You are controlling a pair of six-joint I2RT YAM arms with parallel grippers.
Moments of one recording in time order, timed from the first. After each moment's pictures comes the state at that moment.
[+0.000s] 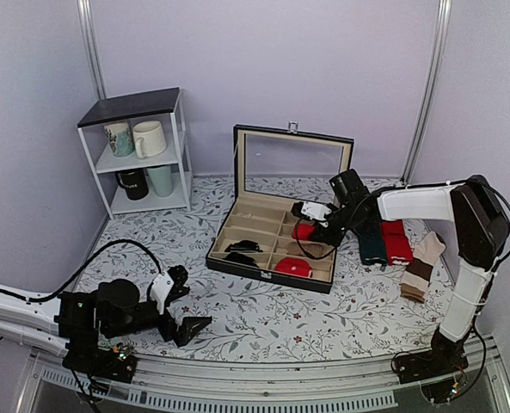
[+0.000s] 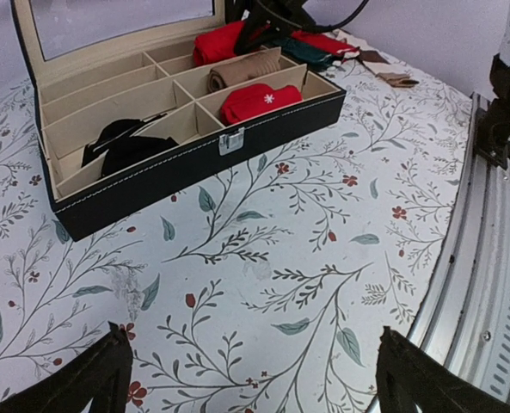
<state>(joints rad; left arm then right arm) -1.27 0.76 0.22 0.08 -0.32 -0.26 0.55 1.84 1.20 -0.28 -0.23 -0.70</state>
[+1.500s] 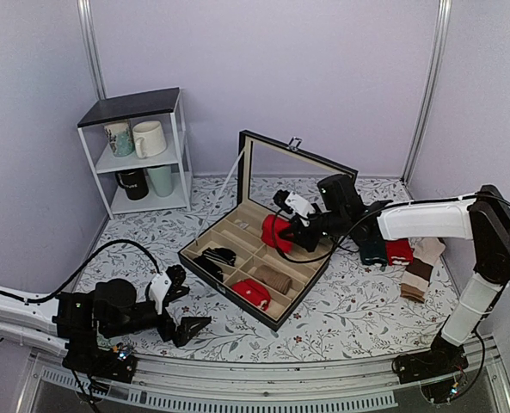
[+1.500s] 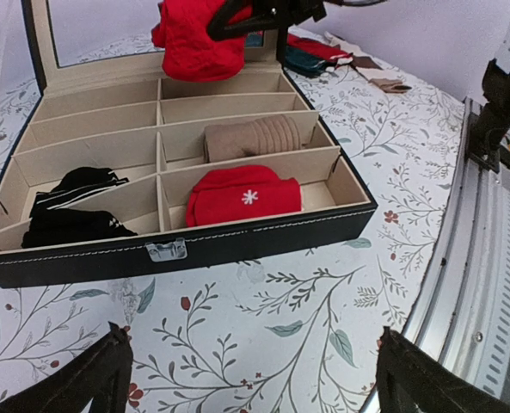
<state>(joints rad) -1.27 0.73 0.21 0.08 -0.30 -0.26 0.73 1.71 1.09 0.02 -0.26 -0.28</state>
